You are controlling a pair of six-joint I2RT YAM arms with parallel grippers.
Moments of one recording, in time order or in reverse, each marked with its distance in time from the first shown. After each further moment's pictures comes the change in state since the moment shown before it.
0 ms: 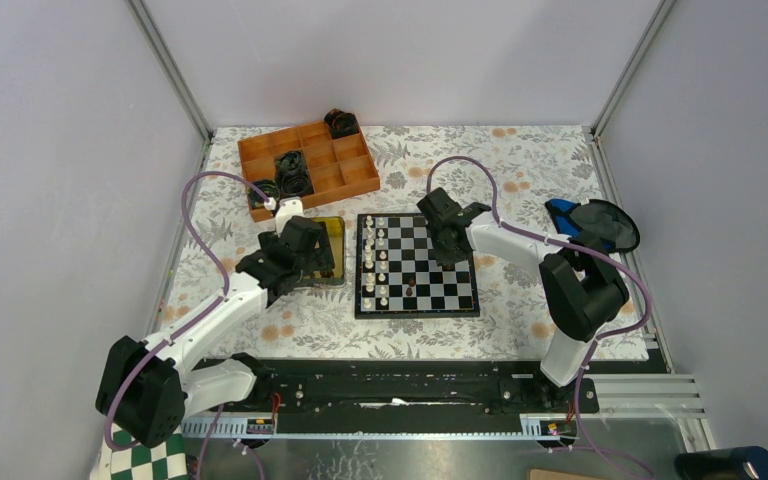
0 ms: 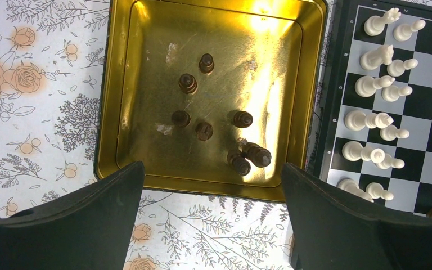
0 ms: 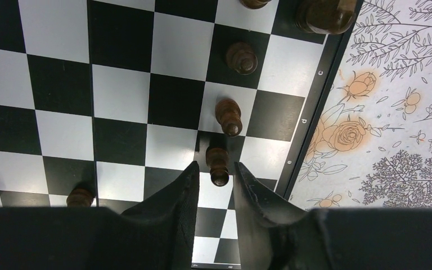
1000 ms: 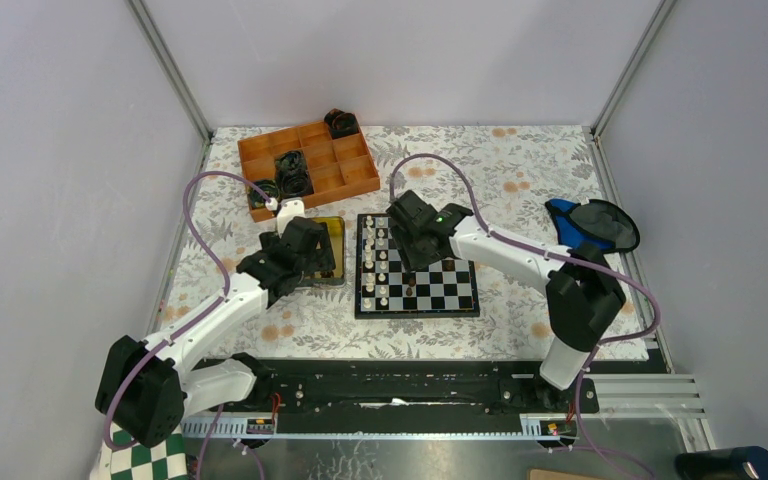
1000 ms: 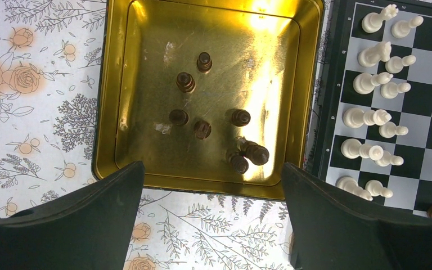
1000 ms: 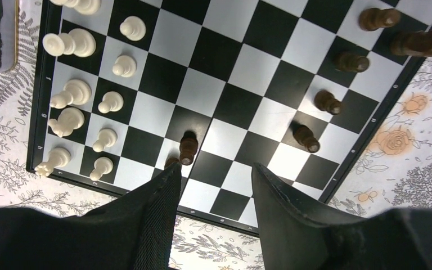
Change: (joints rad) left arm -0.013 0.000 0.000 -0.001 -0.005 0.000; right arm 0.177 -0.039 0.147 -0.099 -0.024 -0.011
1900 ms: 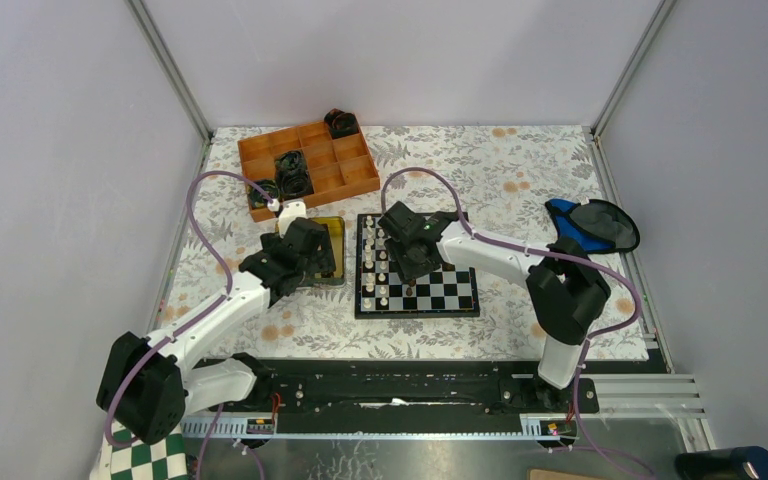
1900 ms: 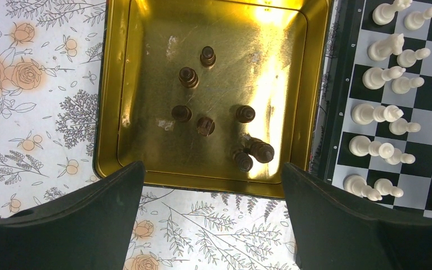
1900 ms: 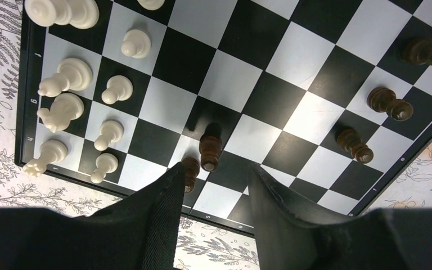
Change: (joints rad) left arm -0.006 0.014 0.000 -0.010 -0.010 0.000; right arm 0.040 0.085 -0.017 0.021 -0.055 0.010
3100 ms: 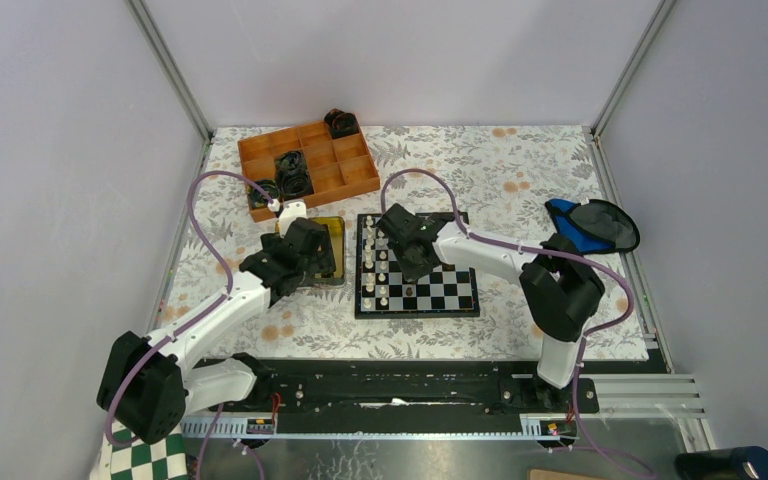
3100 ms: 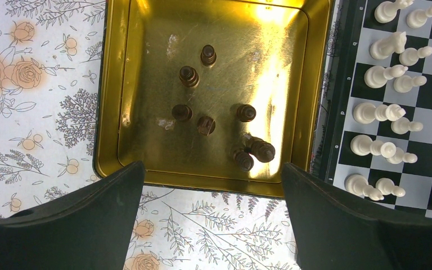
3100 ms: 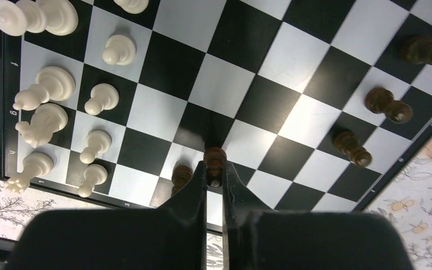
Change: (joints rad) left arm -0.001 0.004 0.000 -0.003 0.000 0.000; right arm 0.002 0.038 0.000 0.006 0.019 0.014
